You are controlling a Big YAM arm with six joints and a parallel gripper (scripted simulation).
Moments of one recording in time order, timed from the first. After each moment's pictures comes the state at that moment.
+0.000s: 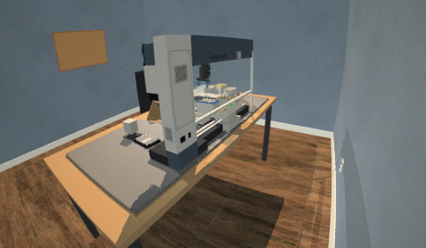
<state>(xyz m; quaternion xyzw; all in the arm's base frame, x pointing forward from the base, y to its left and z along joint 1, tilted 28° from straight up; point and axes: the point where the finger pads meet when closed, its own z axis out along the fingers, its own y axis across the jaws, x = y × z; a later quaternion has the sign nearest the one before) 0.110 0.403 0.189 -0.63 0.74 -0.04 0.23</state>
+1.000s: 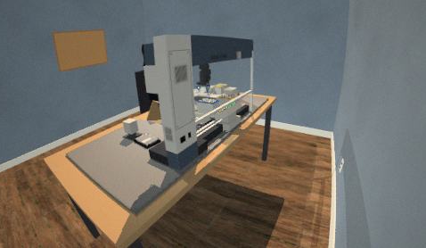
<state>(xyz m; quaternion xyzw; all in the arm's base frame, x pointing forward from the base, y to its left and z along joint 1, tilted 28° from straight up) 0.126 0.413 0.153 -0.63 0.74 -0.04 0.23</state>
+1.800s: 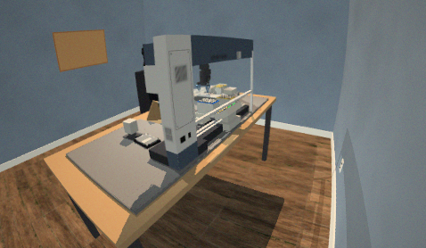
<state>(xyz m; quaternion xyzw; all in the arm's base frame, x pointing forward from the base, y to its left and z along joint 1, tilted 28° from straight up) 0.126 0.414 0.153 -0.63 0.74 -0.03 0.23</state>
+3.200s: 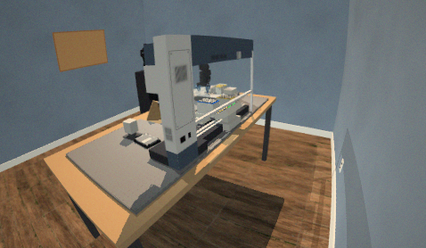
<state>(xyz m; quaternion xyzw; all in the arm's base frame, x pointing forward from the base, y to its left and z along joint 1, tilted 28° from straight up) 0.129 0.415 0.148 -0.63 0.74 -0.03 0.24</state>
